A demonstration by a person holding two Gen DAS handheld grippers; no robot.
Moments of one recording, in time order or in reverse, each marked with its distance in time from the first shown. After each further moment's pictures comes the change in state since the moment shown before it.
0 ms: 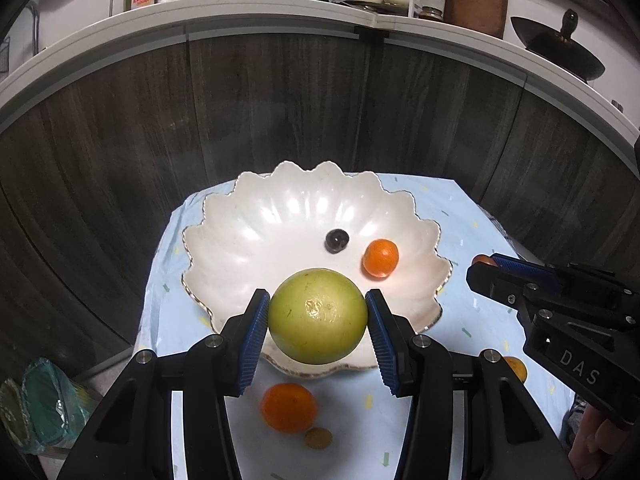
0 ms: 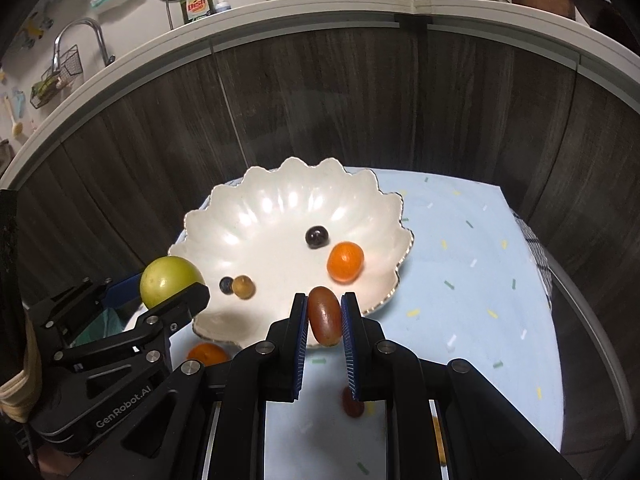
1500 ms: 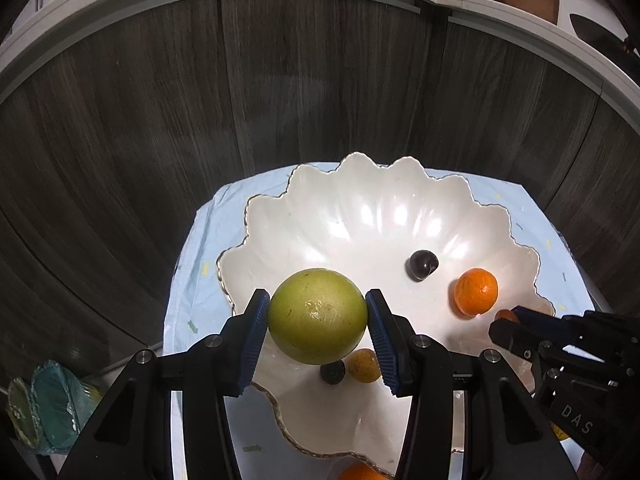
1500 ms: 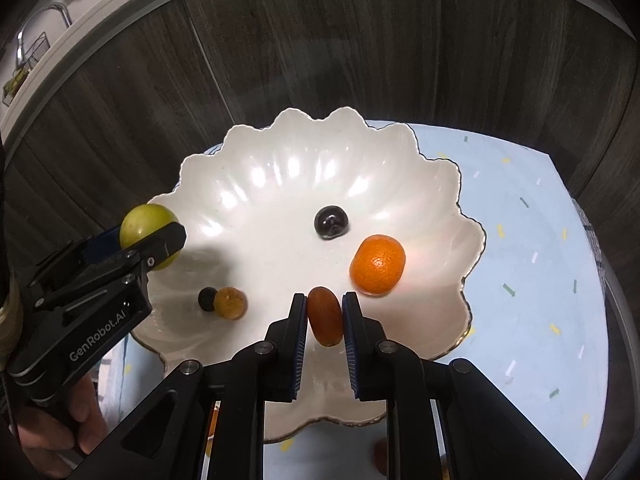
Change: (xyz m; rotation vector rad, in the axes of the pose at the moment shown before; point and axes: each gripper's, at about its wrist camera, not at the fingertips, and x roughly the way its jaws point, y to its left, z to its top) left arm 0.081 0.058 0.033 -0.043 0.082 0.094; right arm 0.104 0.003 0.025 0.043 0.190 0.021
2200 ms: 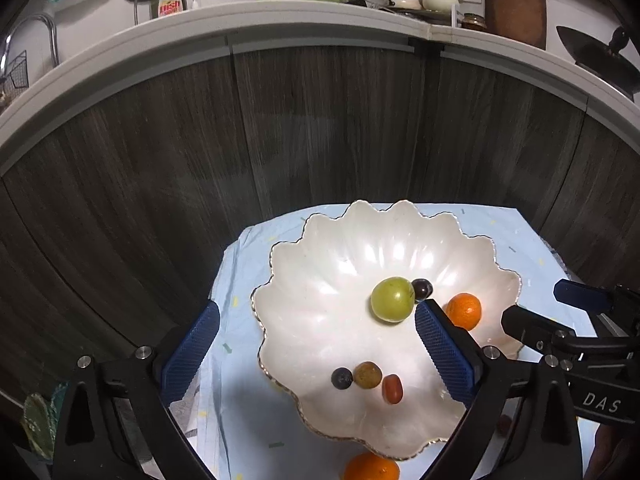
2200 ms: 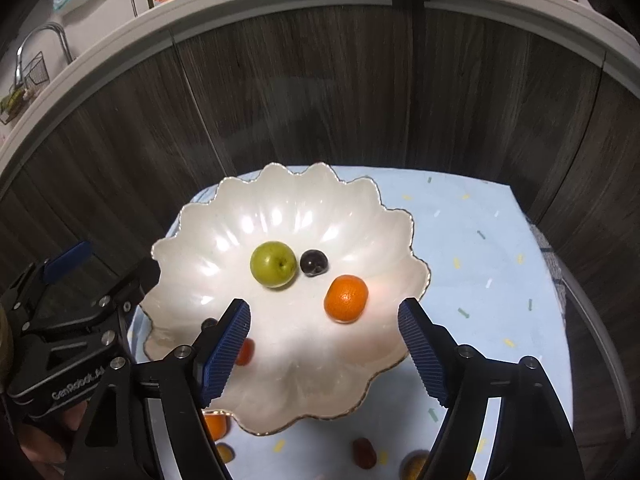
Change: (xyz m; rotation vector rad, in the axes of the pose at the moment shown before) left arm -0.056 -0.004 0.011 0.034 -0.119 0.054; right arm -0.050 -0.007 0.011 0.029 -0.124 -0.062
